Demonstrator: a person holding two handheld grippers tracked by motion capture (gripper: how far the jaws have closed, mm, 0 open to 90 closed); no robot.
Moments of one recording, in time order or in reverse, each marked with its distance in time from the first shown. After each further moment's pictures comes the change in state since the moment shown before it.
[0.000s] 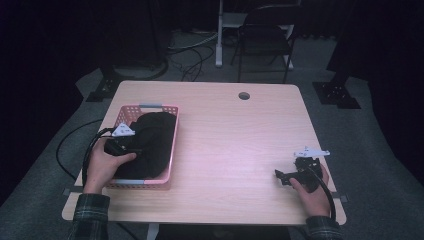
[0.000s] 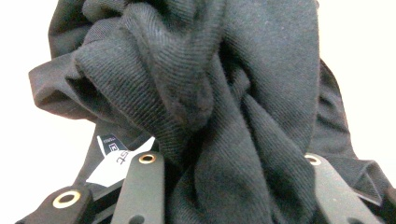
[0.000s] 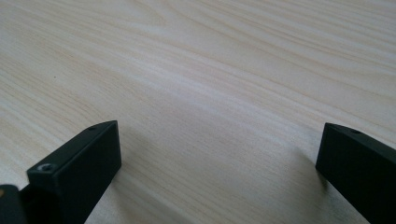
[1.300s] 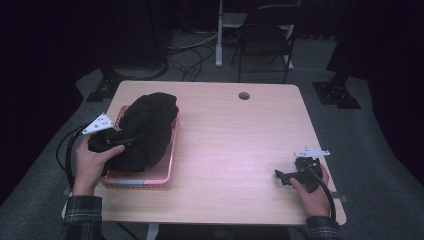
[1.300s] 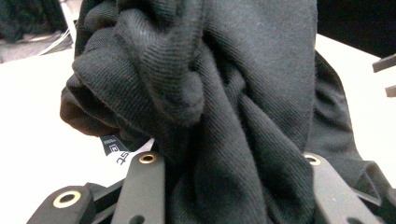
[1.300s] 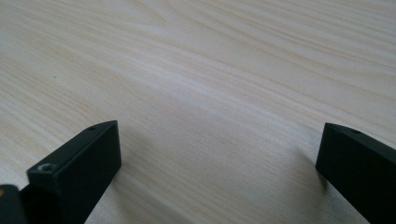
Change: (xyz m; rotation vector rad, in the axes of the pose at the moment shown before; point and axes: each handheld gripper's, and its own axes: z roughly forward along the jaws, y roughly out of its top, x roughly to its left) left arm 0.003 0.013 -0.048 -0.329 -0.104 -0.059; right arm 0.000 0.000 0.000 0.000 0.000 0.000
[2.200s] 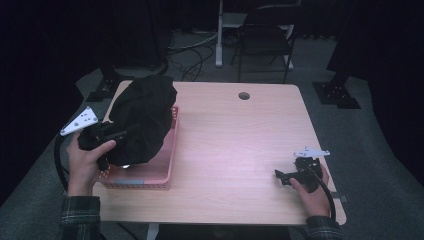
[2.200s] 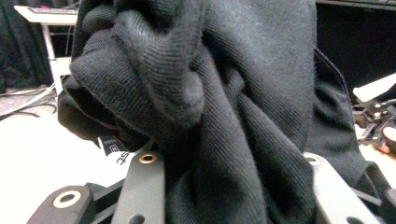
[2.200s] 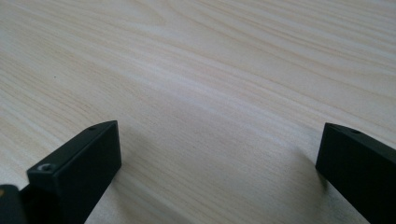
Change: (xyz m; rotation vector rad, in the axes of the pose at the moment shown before) left arm -0.010 0.021 -0.023 -0.220 -0.076 0.003; right arm 0.000 0.000 0.000 -0.001 0.000 0.001
